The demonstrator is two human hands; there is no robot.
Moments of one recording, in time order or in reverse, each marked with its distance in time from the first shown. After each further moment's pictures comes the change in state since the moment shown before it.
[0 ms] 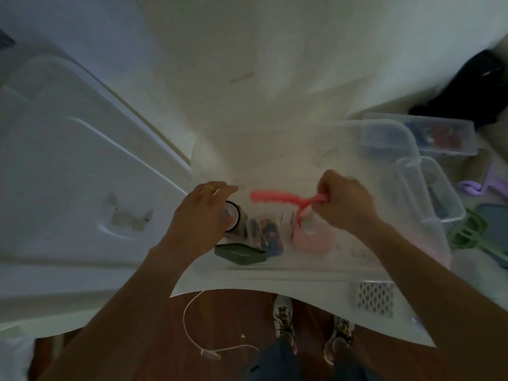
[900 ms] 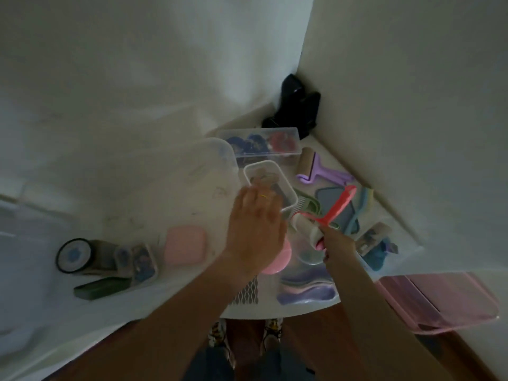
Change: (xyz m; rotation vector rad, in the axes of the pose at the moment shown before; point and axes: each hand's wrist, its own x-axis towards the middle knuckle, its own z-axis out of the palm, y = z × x) left_hand 0.042 0.362 0.057 0.058 0.098 0.387; right_hand -0.111 0.275 -0.070 1.108 0.346 1.066
